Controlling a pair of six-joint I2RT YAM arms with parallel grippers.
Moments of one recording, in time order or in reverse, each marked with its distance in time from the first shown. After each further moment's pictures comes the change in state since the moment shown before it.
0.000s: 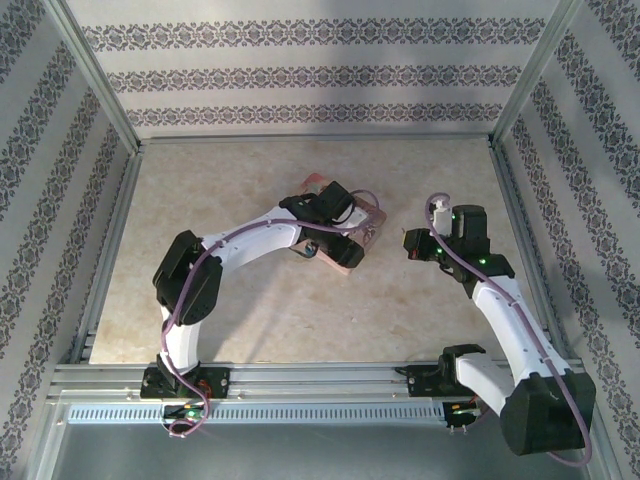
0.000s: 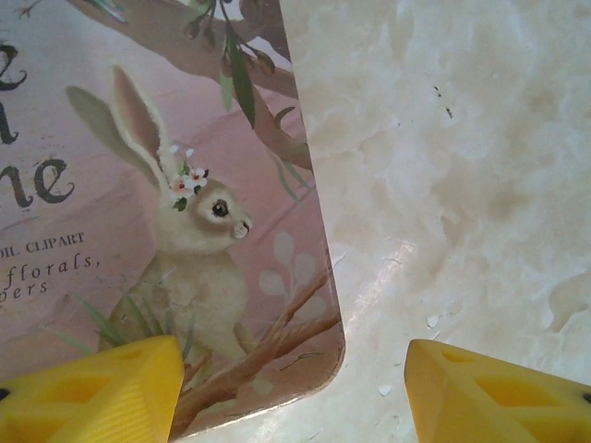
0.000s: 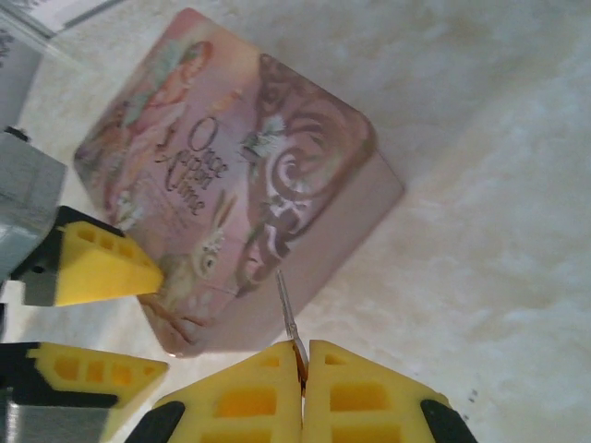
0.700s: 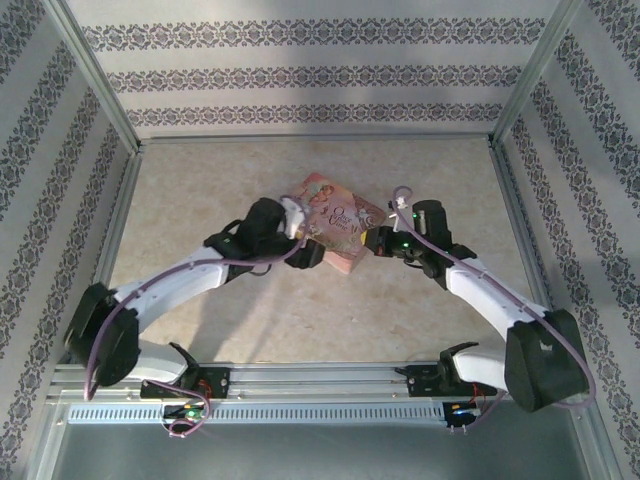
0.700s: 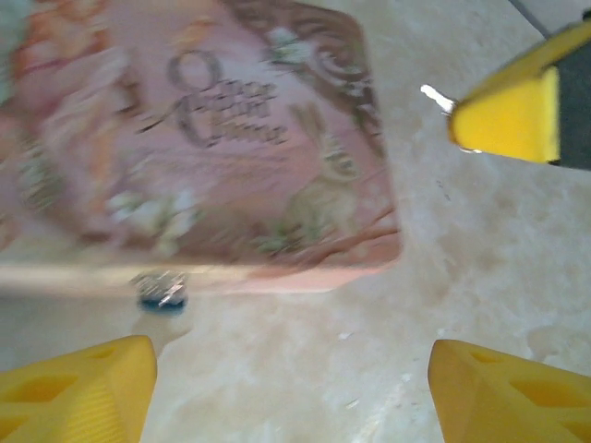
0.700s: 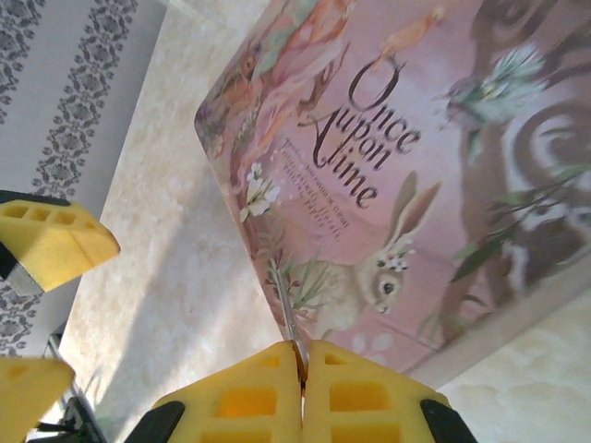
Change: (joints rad) left arm 0.155 -0.586 -0.686 0.510 -0.022 -0.148; right arm 0.234 0.253 -0.034 0.364 -0.108 0.226
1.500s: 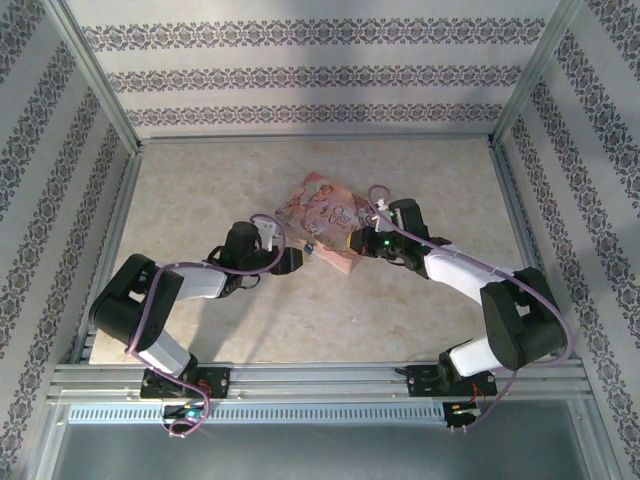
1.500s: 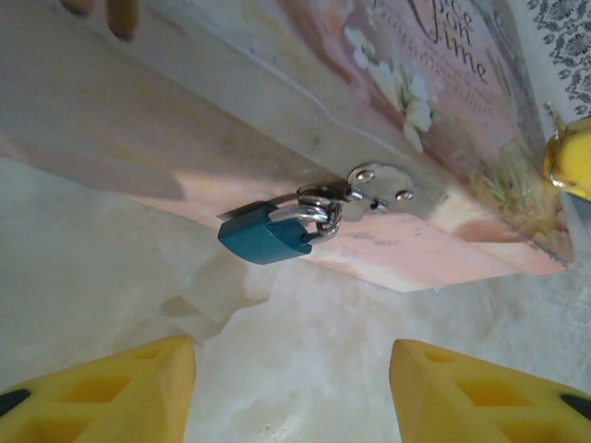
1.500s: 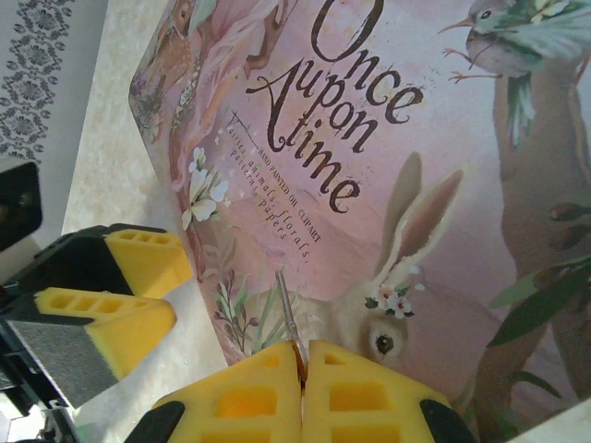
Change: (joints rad) left arm 0.186 0.253 -0.322 0.640 0.256 -0.261; right arm 0.056 0.209 0.050 0.084 0.047 0.046
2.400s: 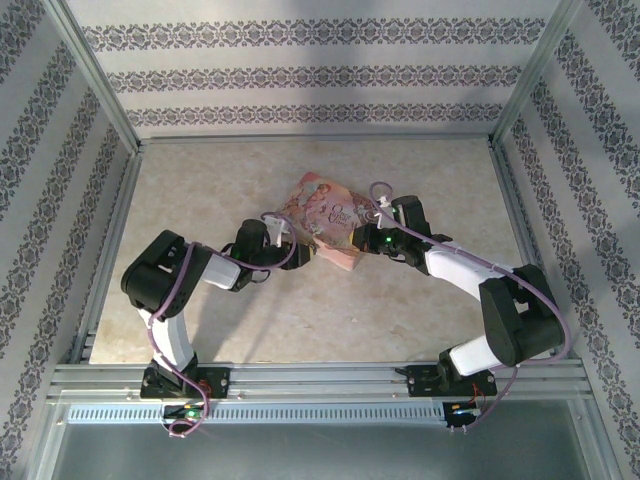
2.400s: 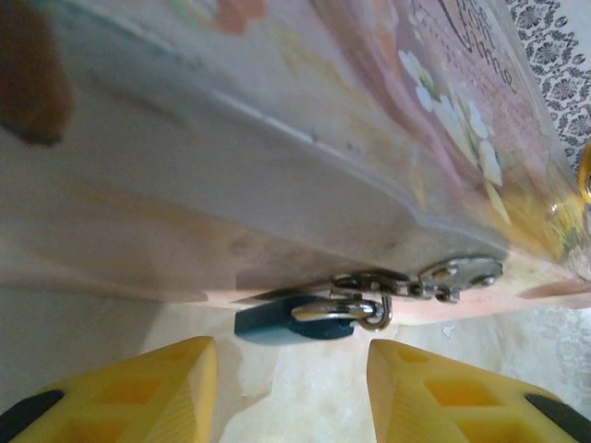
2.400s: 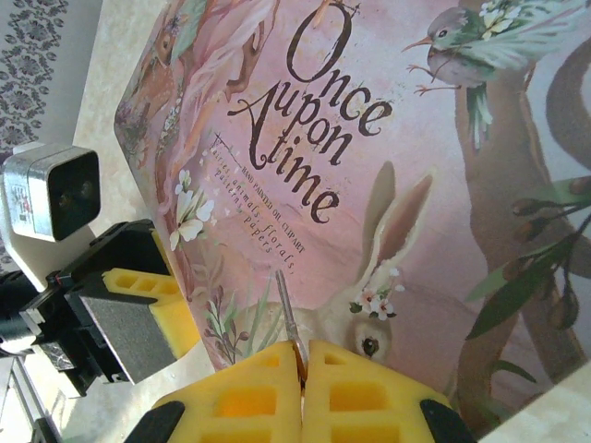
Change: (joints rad) left arm 0.000 0.237 0.075 0.239 0.065 -0.037; right arm -0.024 0.019 0.021 -0.006 0.000 -0.026
